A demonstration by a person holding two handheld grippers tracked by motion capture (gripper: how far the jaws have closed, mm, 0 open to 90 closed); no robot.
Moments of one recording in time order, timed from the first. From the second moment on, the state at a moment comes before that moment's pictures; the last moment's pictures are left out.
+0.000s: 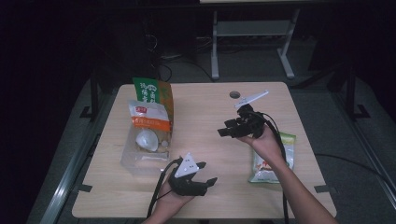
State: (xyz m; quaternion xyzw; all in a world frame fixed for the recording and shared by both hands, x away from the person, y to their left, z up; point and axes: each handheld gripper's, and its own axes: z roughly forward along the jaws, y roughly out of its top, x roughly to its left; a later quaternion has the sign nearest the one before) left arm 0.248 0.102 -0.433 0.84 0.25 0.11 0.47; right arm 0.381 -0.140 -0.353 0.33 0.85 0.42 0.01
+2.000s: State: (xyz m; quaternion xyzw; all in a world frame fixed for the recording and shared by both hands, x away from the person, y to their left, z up) left arm 0.269 0.001 -0.442 0.86 0.21 0.06 0.47; right arm 0.333 -0.336 -0.436 0.52 0.79 0.32 0.04
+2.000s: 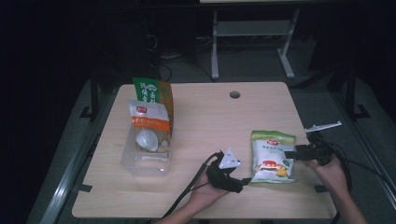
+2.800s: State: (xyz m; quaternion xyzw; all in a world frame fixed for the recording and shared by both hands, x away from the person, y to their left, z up) left arm 0.260 -0.010 -0.460 0.88 0.19 0.06 0.44; right arm 0.319 -0.318 -0.445 0.50 0.79 0.35 -0.03
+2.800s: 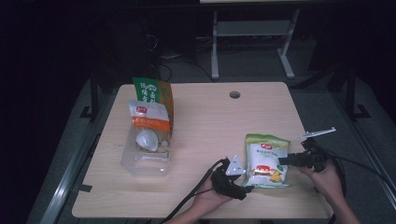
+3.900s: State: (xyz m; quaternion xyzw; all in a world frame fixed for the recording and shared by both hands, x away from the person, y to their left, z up) left arm 0.279 -0.007 -0.462 0.86 0.25 0.03 0.44; right arm 0.321 -0.297 -0.439 0.47 0.80 0.37 -0.07
